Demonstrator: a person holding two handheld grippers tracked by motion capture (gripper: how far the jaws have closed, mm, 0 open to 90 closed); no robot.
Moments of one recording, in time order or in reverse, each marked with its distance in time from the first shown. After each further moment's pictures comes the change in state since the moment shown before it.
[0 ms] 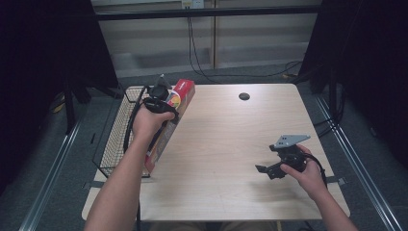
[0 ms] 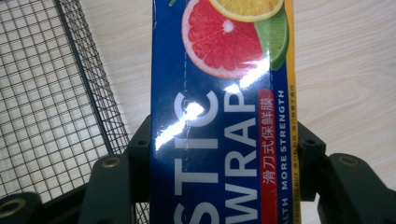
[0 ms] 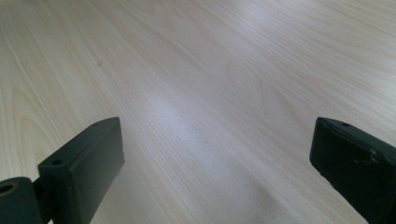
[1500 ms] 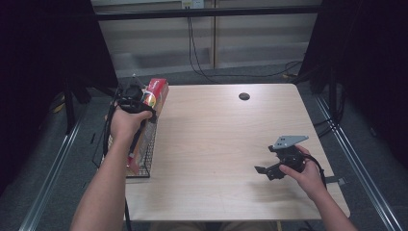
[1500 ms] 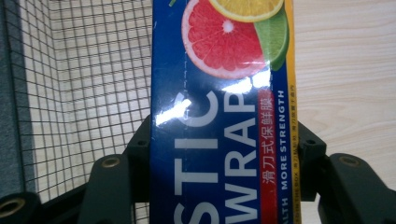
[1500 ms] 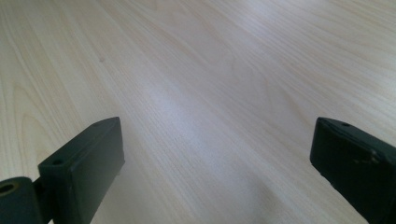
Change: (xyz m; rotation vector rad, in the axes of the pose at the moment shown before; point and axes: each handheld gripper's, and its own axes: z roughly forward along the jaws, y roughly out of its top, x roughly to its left) left arm 0.054 -0.023 -0.021 -0.015 0.068 -0.175; right arm 0.002 0.000 0.003 0.012 0.008 -0.010
